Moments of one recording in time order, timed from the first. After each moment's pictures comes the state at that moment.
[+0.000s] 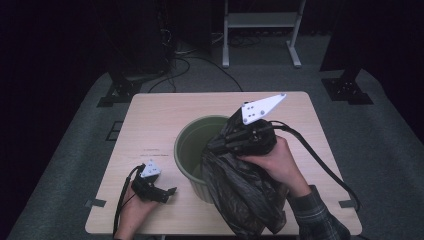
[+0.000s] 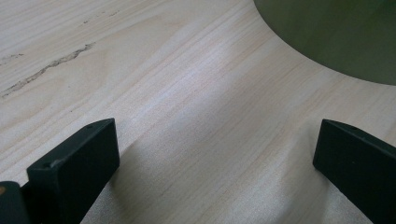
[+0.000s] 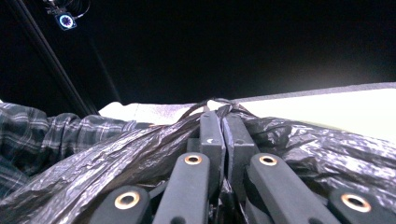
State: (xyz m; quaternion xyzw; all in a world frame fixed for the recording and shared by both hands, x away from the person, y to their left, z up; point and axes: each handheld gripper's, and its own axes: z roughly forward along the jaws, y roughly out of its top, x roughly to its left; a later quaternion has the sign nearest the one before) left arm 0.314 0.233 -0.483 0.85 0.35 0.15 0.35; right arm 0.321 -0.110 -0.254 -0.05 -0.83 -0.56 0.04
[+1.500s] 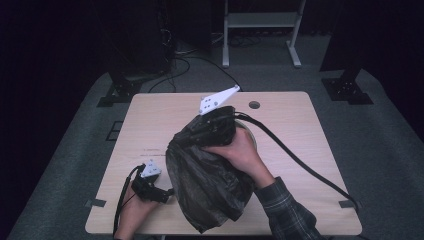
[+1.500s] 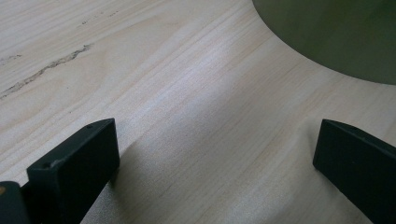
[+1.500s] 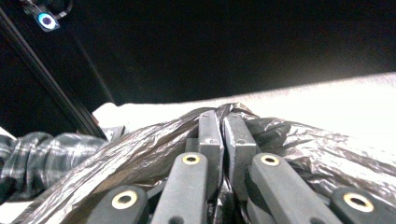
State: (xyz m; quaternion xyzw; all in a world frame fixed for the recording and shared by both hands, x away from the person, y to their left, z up) left arm 0.314 0.232 -0.483 0.85 0.35 0.15 0.36; right arm 0.352 -0.039 -0.262 -0.07 -0.84 -0.53 0.05
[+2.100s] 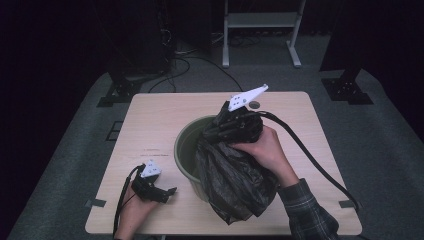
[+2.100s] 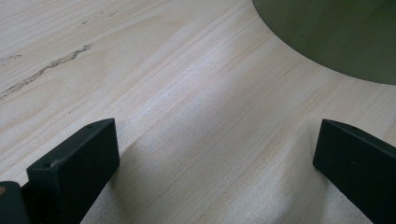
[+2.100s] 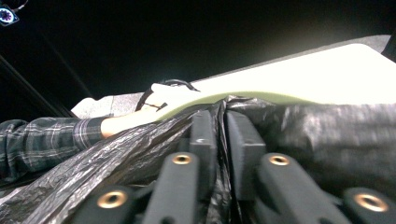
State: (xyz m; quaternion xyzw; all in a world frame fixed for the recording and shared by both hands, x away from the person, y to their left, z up) left arm 0.314 0.232 -0.483 0.85 0.35 0.15 0.36; right arm 0.367 -0.098 -0.275 -0.13 -0.85 -0.51 0.03
